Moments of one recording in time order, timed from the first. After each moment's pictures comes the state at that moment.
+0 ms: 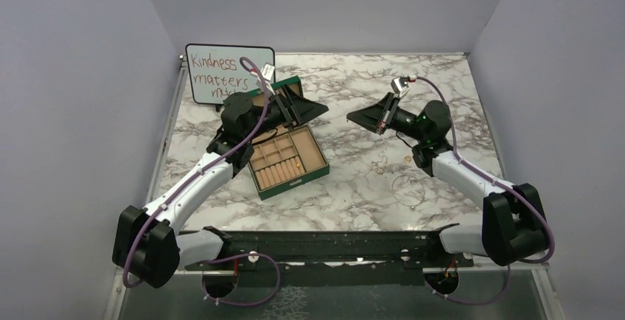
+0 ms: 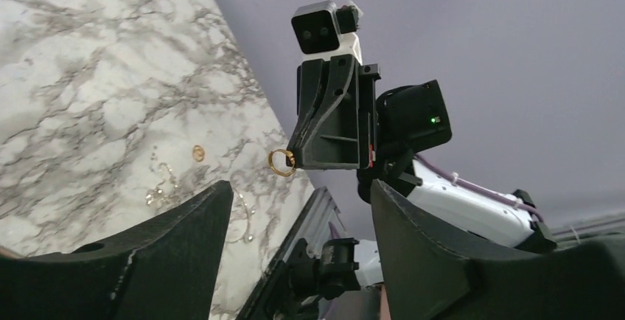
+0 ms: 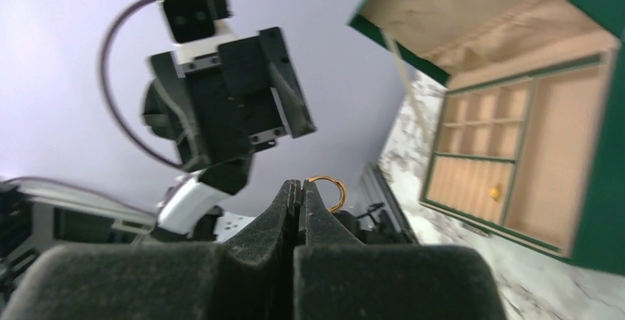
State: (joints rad) left arm -0.47 1.20 0.86 0.36 0.54 -1.01; right arm 0.31 1.32 0.68 0.73 -0.81 1.30
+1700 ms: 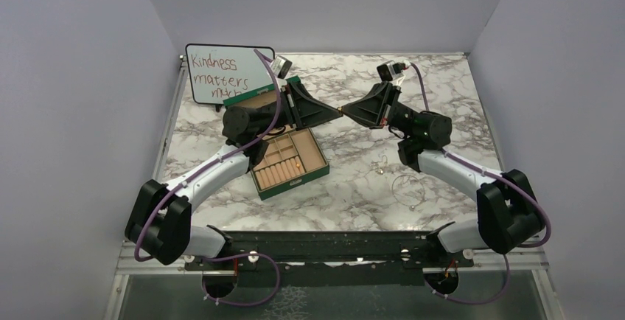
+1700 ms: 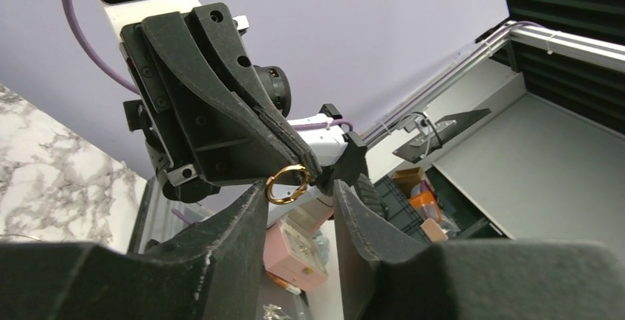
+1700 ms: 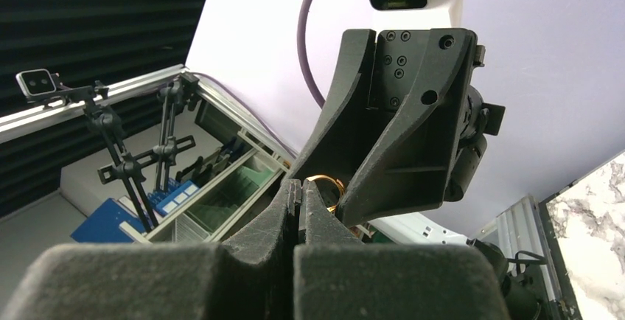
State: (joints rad) left arm -0.55 1.35 0.87 1.14 0.80 -1.50; right arm 0.47 1.40 0.78 1.43 -0.77 1.76
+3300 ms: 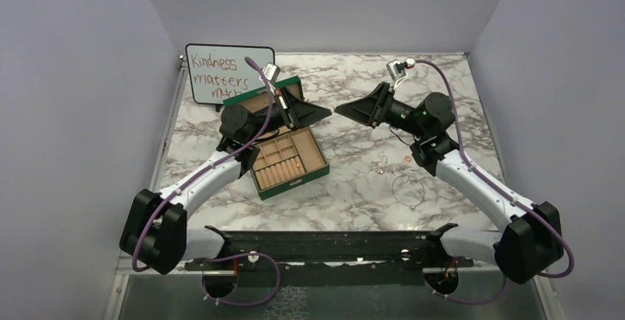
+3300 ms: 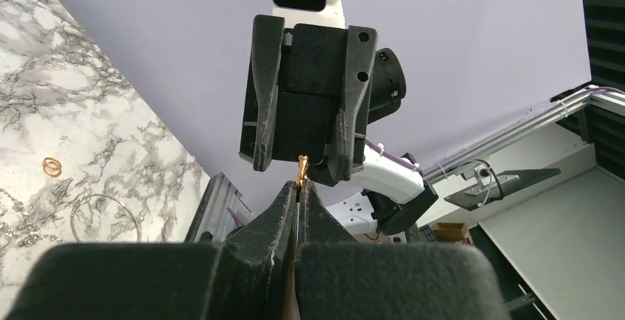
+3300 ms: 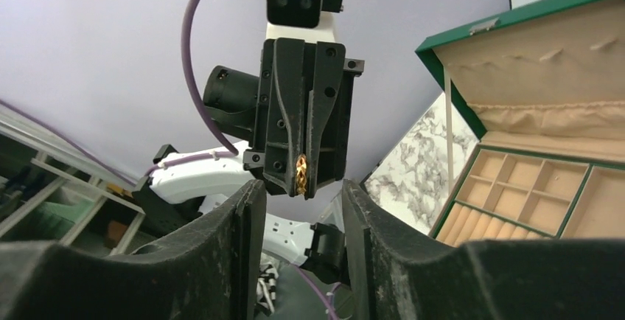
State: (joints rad) left arm -0.48 1.28 0.78 0.91 0.73 -1.36; right arm 0.47 1.19 0.86 0.59 -0.69 1.08
